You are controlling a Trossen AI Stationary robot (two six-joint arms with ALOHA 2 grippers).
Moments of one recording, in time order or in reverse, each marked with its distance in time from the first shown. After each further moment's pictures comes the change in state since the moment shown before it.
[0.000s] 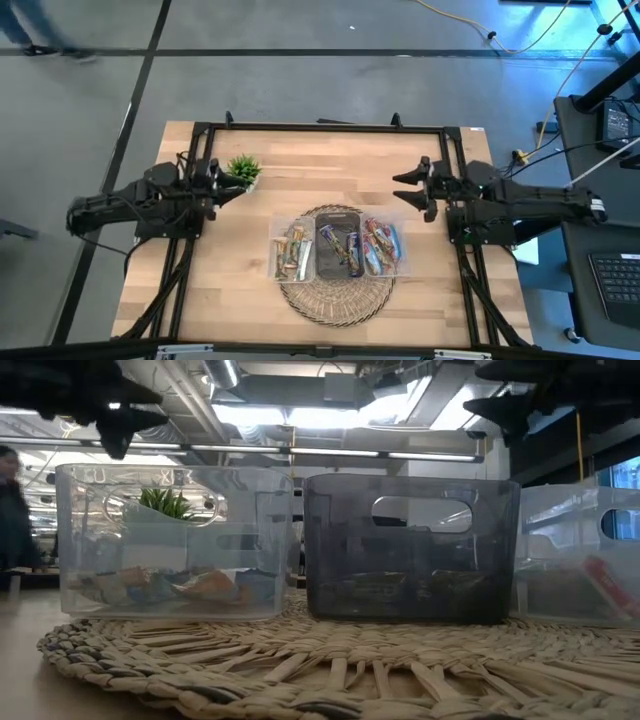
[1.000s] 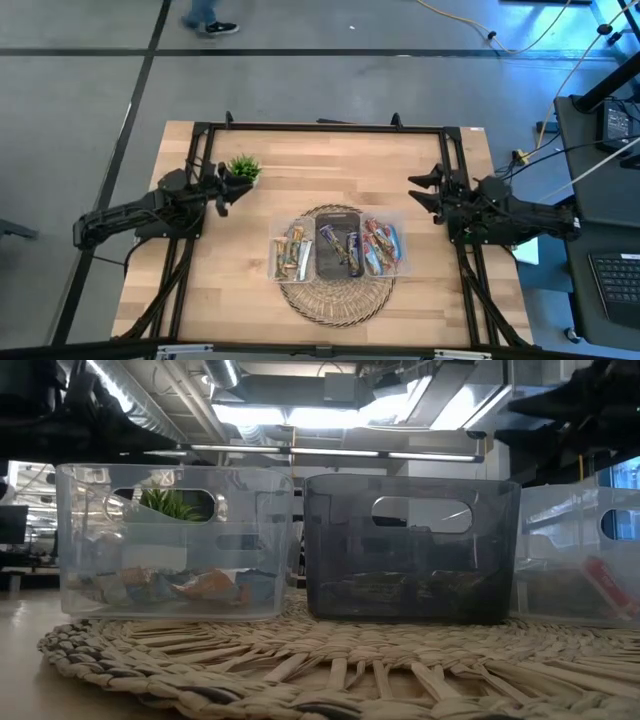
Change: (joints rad) left arm 0.155 -0.130 -0.303 0.272 0.057 -0.080; right arm 0.000 -0.505 -0.306 -0.011 0.110 0.021
